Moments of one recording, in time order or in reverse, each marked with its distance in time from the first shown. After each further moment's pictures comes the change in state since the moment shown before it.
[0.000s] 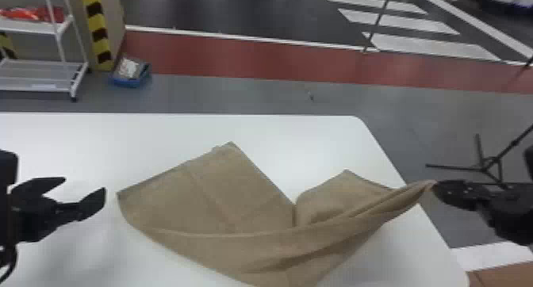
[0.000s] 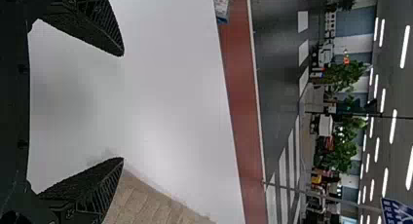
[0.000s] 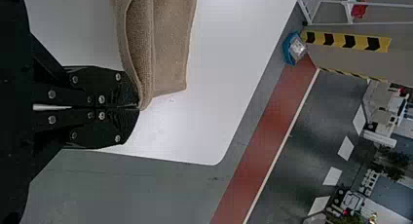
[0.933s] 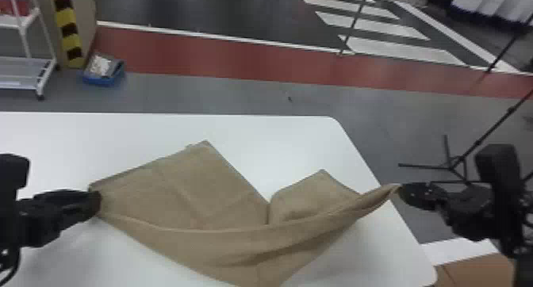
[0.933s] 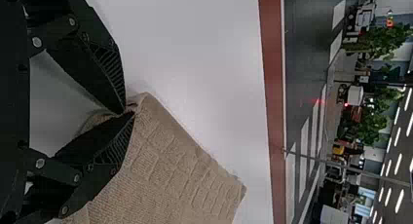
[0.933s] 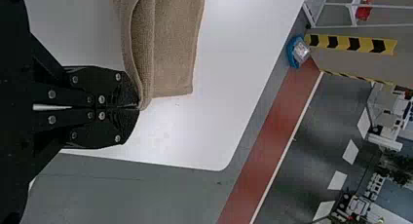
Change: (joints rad) left arm -0.085 0.000 -0.086 0.188 -0.002 0.002 -0.010; right arm -0.008 0.010 0.014 0.051 0.011 -0.043 0.000
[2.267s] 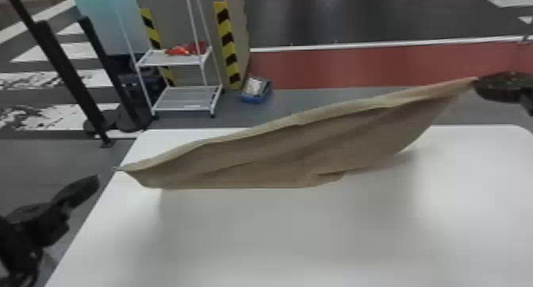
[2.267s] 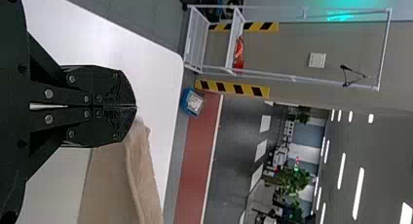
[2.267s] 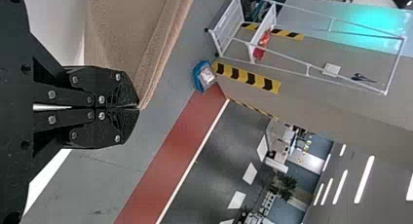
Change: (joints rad) left arm 0.200 0.000 0.633 -0.607 0.255 0.267 -0.015; right arm -0.582 0.061 0.460 0.332 0.010 -0.061 -0.181
